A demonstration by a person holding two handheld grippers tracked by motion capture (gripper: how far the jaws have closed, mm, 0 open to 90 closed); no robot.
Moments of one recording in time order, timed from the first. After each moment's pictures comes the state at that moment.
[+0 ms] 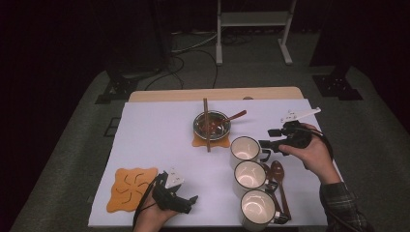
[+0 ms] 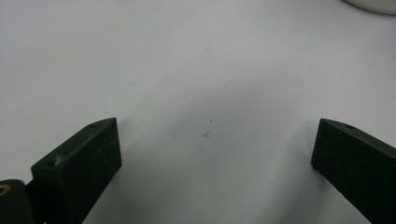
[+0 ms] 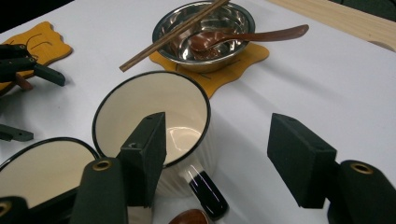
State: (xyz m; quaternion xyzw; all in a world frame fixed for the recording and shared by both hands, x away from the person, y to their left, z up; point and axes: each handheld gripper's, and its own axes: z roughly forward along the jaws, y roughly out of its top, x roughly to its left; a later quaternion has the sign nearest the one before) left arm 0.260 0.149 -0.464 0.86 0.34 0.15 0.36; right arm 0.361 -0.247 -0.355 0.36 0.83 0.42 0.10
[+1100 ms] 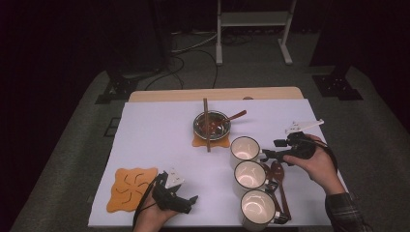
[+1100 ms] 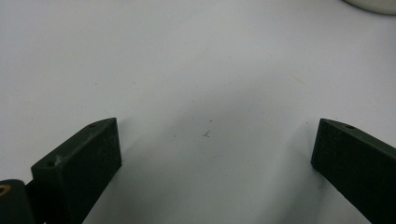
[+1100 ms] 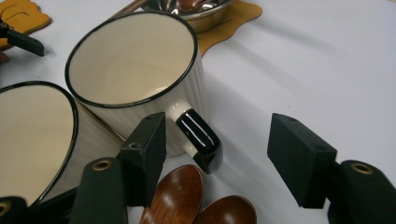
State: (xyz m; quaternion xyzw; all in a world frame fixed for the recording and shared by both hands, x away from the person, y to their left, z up) left arm 0.260 0.149 -0.464 0.86 0.34 0.15 0.36; right arm 0.346 -0.261 -0.384 0.38 0.83 0.40 0.09
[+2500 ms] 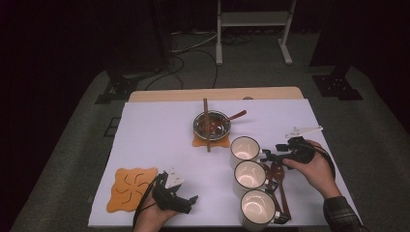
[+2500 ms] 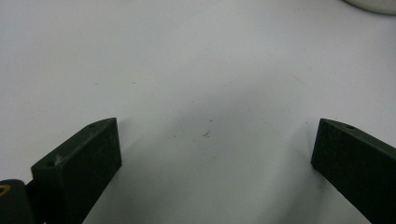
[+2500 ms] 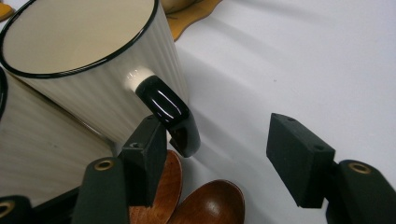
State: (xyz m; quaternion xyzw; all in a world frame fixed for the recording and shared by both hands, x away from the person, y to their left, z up) left arm 0.260 0.149 -0.464 0.86 0.34 0.15 0.36; right arm 0.347 -0.268 -0.411 0.41 0.82 0.39 0.10
